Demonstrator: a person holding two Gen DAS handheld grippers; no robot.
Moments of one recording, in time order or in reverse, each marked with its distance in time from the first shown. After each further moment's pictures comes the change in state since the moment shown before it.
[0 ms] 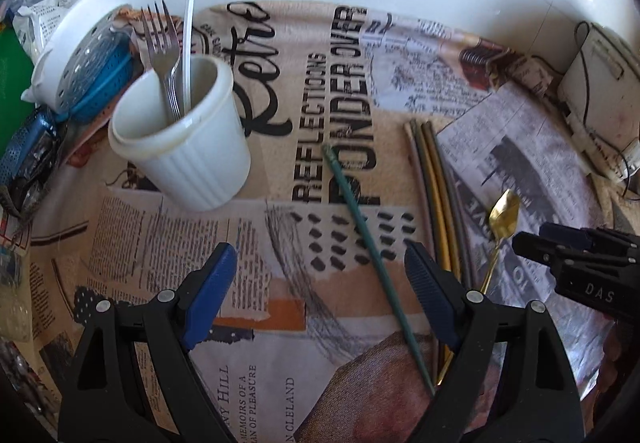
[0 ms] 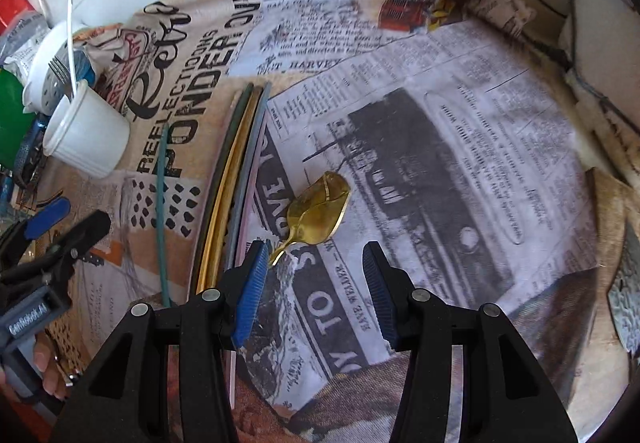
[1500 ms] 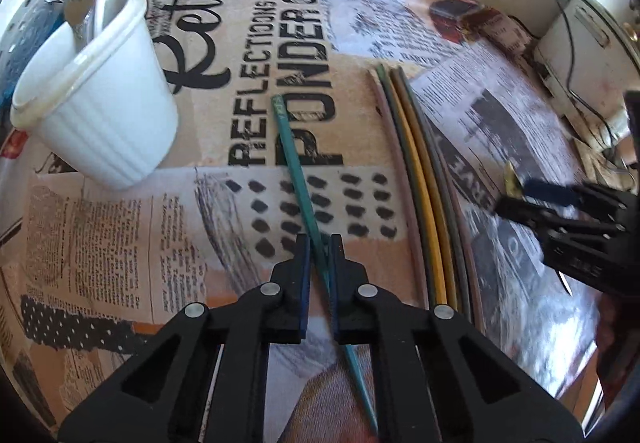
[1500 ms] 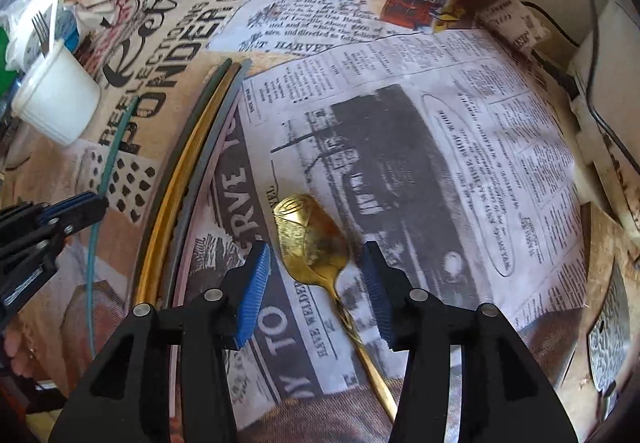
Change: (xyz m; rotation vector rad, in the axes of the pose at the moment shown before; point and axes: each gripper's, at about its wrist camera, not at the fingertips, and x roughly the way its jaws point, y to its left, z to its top) left arm 0.041 -0.011 -0.006 0.062 0.117 -0.169; right arm 0.018 -0.006 0.001 -0.136 0.005 -0.130
